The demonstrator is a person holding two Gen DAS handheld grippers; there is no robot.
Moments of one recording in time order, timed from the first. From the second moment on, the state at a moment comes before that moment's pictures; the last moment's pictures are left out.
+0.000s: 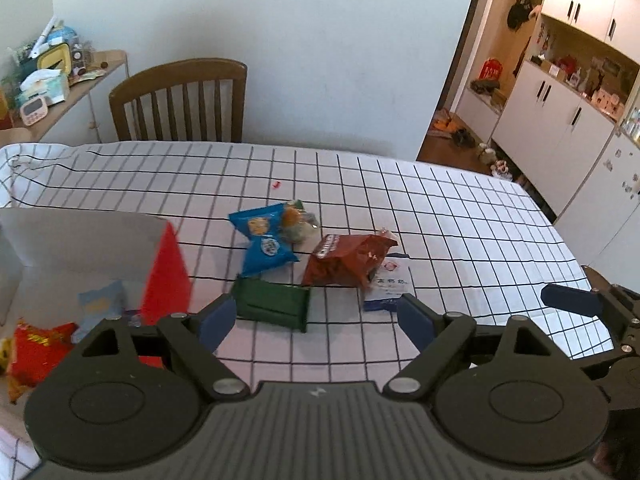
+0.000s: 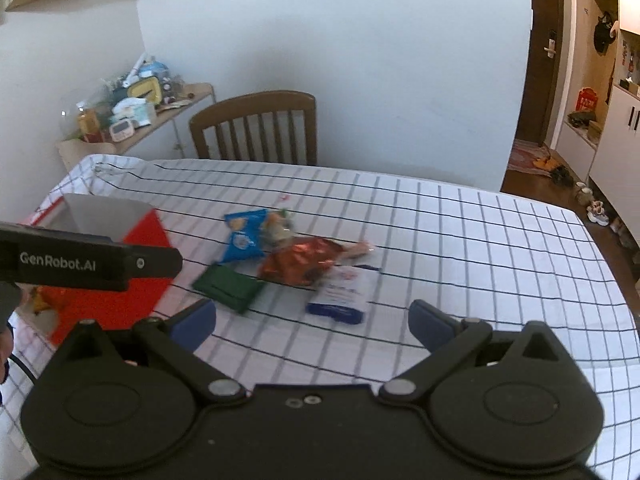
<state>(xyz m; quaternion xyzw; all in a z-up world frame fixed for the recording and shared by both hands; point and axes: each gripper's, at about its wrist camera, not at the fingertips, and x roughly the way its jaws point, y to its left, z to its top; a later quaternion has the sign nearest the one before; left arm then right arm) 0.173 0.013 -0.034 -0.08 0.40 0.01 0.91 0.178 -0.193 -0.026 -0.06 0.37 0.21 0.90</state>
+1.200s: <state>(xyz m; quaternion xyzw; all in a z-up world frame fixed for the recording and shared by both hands) 0.320 -0.035 -0.138 0.02 0.47 -0.03 0.88 0.302 -0.168 -0.144 -0.13 0.44 0.28 0.84</state>
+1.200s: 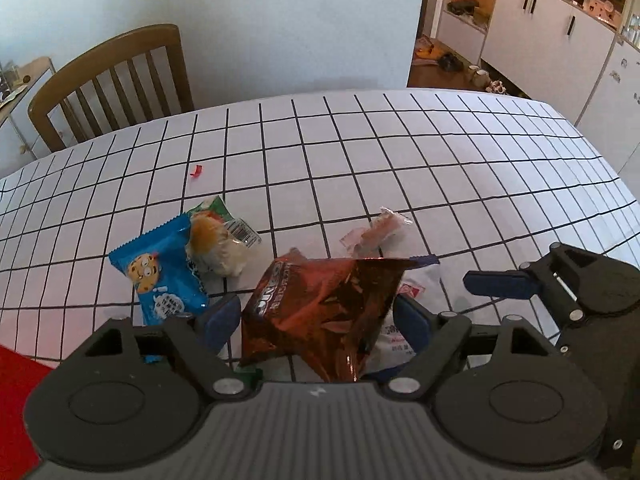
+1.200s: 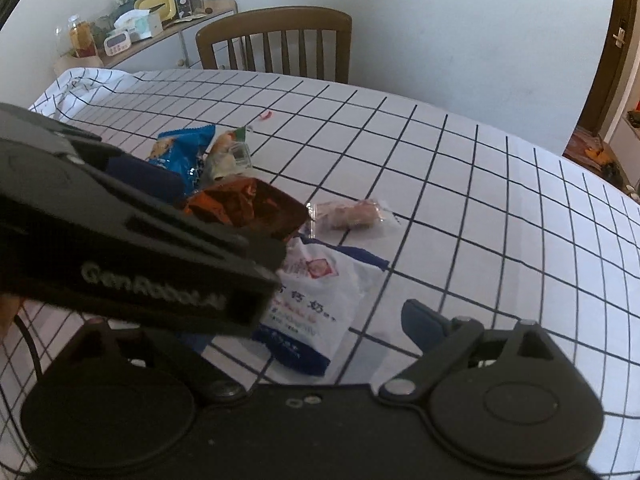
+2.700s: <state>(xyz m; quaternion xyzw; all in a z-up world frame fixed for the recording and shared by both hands) 0.168 0.000 -0.050 -0.08 0.43 -0.05 0.90 0.187 -0.185 -0.050 -0.07 0.38 0.28 0.88</state>
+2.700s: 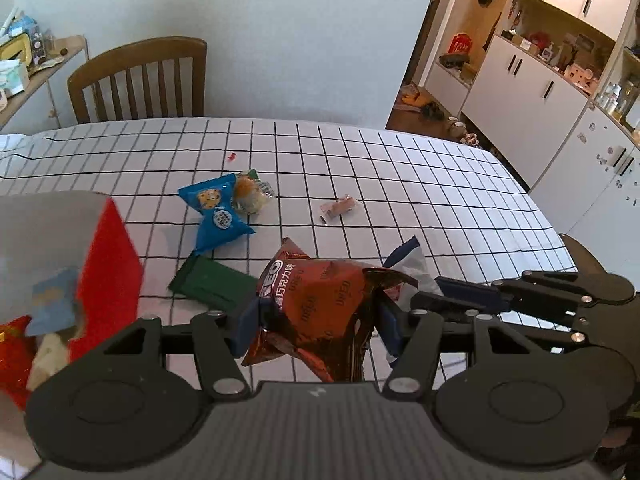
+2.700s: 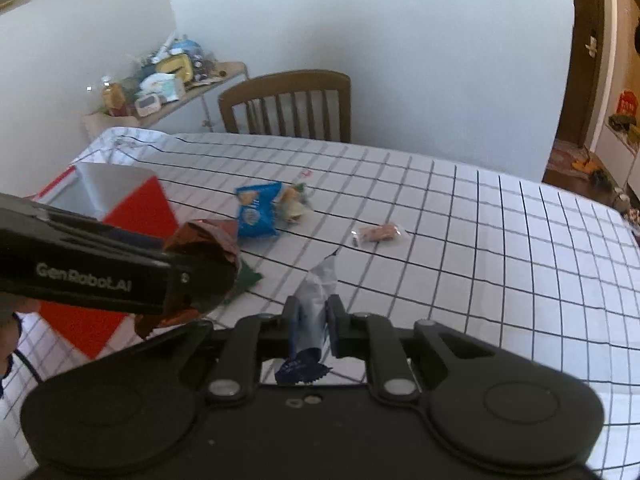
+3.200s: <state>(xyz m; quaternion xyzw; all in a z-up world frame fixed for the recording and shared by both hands) 0.102 0.067 -0.011 -0.08 0.40 0.00 0.91 0.138 -0.119 -0.001 -0.07 0.34 0.33 0.88</state>
